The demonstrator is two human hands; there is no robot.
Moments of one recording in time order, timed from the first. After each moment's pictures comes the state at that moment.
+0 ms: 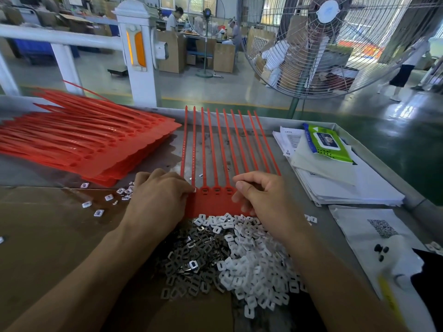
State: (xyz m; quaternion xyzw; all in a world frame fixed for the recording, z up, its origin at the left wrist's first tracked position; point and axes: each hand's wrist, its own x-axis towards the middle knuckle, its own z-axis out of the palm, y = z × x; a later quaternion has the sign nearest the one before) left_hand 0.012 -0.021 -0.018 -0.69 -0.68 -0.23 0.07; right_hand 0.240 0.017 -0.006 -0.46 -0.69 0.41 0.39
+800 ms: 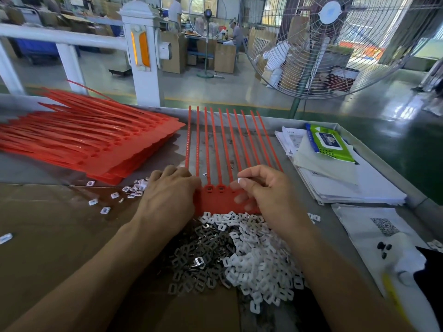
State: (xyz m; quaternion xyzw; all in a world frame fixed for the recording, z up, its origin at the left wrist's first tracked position) left_hand 0.020 -0.018 -0.012 -0.72 -0.68 -0.15 0.06; right_hand 0.233 0.018 -0.005 -0.45 -0.65 0.45 0.42
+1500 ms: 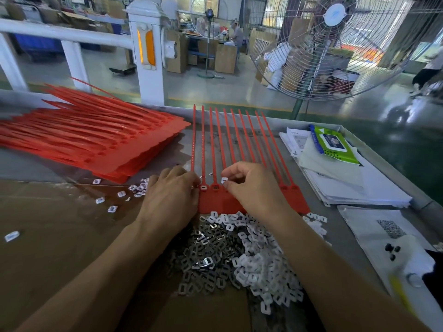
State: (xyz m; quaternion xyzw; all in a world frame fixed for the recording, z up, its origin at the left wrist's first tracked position) left_hand 0.011 -0.015 -0.023 -0.66 -0.71 -0.24 0.02; right_hand 0.193 0.038 -0.007 -0.48 -0.75 0.29 0.34
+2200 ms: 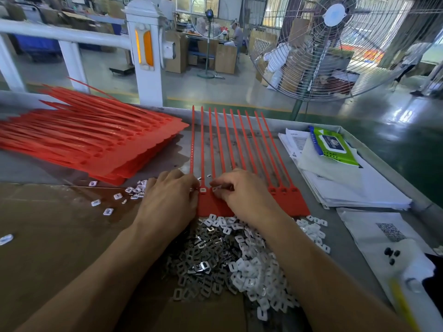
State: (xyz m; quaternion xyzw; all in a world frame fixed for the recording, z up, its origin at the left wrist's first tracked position) left_hand 0.014 -0.016 -0.023 -0.66 -0.71 -0.23 0.01; right_hand 0.186 0.042 -0.012 -0.48 -0.82 0.20 0.24
